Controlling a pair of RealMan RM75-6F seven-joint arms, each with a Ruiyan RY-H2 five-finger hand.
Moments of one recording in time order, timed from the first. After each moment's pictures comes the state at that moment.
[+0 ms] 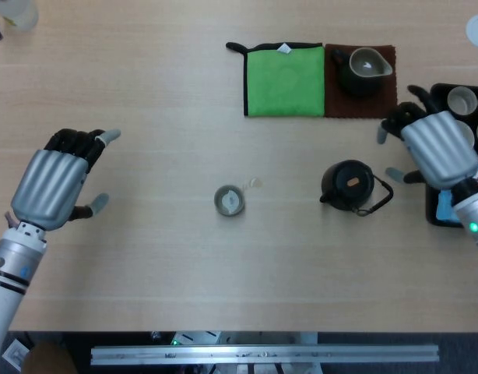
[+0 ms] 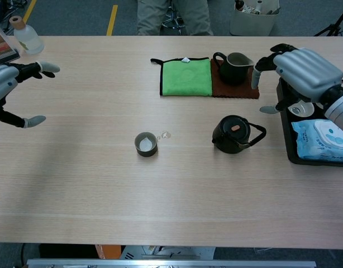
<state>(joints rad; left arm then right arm) -0.37 -1.19 -0.02 -1.84 1.41 1.22 0.27 0.50 -1.37 0.06 -1.57 -1.41 1.17 -0.26</state>
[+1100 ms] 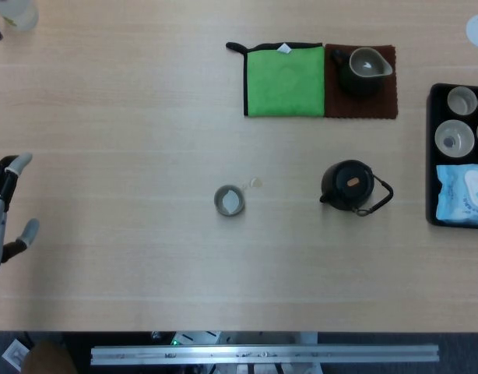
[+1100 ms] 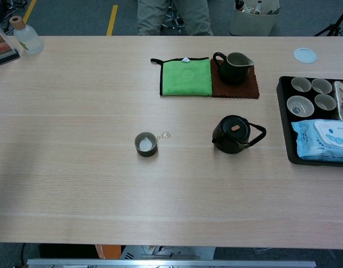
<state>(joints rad) -0.10 -1.15 0.07 -1.84 1.55 1.56 0.30 0.10 -1.19 -0.01 -1.56 -1.46 1.58 -0.19</state>
